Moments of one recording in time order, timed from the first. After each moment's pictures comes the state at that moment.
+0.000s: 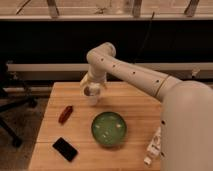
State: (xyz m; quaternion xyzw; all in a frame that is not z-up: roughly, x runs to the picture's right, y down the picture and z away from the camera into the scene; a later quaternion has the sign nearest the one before) arm -0.055 -0.016 0.817 -0.11 -0.25 -0.65 0.71
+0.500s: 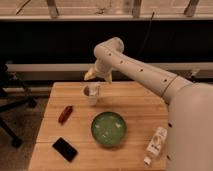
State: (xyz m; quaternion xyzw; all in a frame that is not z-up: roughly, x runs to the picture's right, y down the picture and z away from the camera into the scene) arm -0.034 -0.040 0.807 -0.09 -0.24 -0.64 0.73
